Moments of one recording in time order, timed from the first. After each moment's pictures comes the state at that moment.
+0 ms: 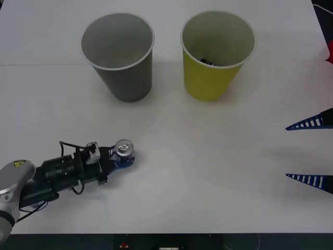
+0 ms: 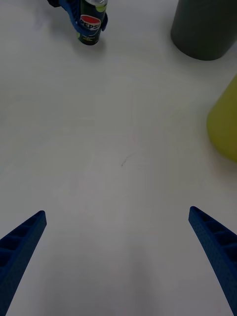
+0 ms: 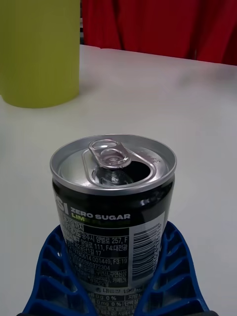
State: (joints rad) right arm 0.26 -1.13 -0.26 -2.01 1.31 -1.13 -0.09; left arm -0.19 0.46 -0.12 -1.07 -1.10 -1.13 -0.55
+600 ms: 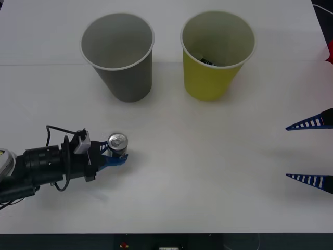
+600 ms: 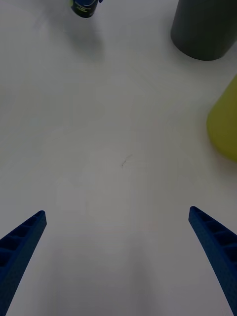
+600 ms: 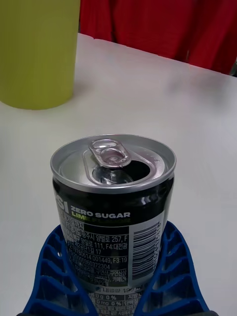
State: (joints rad) right arm 0.26 -1.13 -0.26 -2.01 1.31 -1.13 -0.09; left arm -0.07 0.64 -0.16 -1.50 -1.19 -1.03 -0.10
